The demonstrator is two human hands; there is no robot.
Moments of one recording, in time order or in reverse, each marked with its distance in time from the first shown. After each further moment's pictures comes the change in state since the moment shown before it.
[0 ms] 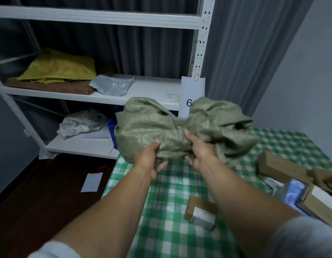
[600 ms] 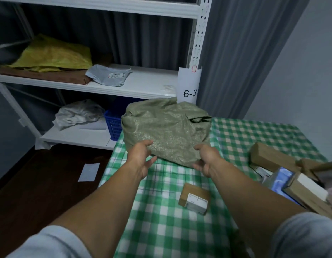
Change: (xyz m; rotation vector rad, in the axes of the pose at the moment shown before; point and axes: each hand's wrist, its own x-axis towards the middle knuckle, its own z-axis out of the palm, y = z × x) left_hand -0.005 -0.014 -0.023 0.061 0.029 0.022; right_hand -0.006 0.012 -0.054 -0.264 0.041 0.145
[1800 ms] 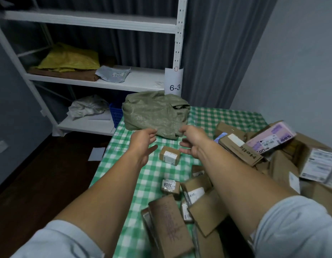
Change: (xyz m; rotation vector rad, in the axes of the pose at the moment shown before) left_hand -0.317 -0.050 0.022 0.147 -0.060 0.149; right_hand -0.258 0.030 -0.142 -0.138 -0.132 -0.146
